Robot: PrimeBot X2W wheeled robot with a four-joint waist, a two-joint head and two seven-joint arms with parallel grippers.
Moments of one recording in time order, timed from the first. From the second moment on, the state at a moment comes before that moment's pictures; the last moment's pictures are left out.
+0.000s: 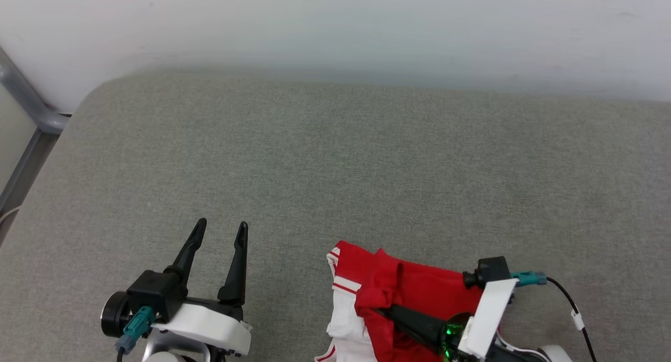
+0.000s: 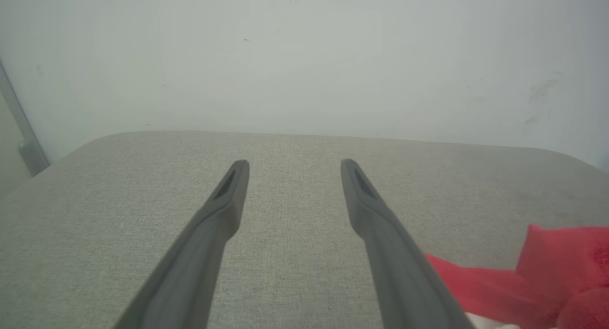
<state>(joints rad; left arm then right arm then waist) -0.05 0.17 -0.17 0.10 -0.28 -0.05 -0.26 -0.11 -0.05 0.25 0.22 1.54 0.13 0.73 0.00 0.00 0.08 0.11</state>
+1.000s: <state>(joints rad) -0.07 0.15 -0.13 0.12 -0.24 -0.06 -0.26 -0.16 -0.19 0.27 0.19 0.87 0.13 0.17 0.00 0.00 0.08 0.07</state>
